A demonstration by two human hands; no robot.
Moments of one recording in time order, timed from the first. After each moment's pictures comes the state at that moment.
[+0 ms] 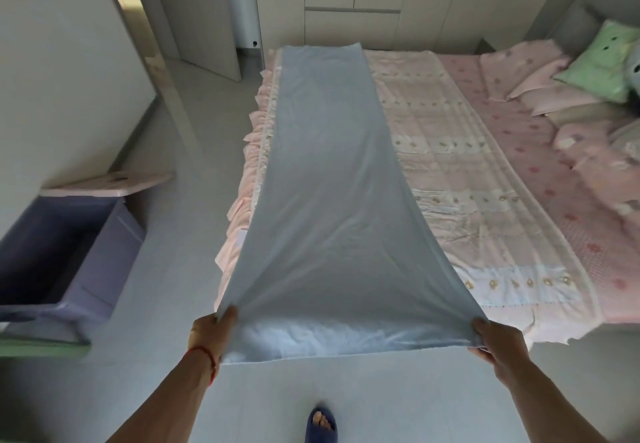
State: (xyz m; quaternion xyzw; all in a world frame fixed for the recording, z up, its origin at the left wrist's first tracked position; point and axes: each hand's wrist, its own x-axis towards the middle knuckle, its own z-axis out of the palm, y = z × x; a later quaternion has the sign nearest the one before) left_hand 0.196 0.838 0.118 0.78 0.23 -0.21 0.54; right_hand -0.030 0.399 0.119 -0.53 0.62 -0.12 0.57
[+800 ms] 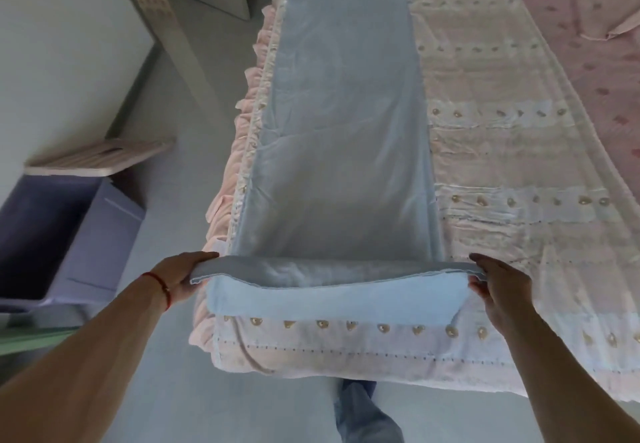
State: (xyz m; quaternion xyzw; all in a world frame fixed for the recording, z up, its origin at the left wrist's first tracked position) left_hand 0.426 0.724 0.114 0.67 0.35 -0.31 0.58; right_hand 0.202 0.262 0.073 -0.50 0.56 -0.14 0.64
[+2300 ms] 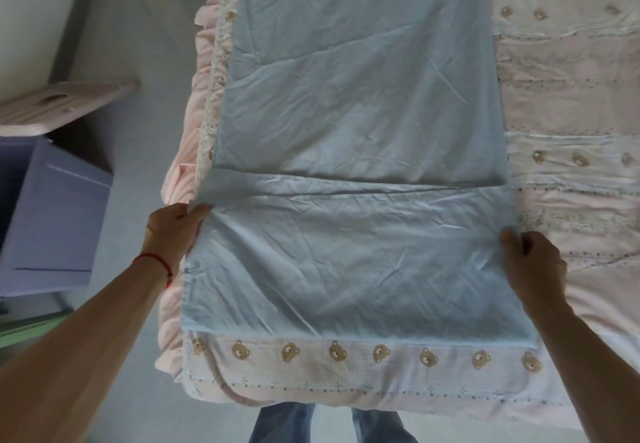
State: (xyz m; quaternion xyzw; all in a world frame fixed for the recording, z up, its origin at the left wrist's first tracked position) left_hand 0.540 0.699 -0.068 0.91 0.15 -0.14 0.36; right_hand 0.278 0.234 -0.107 -0.80 0.51 -0.01 0.32
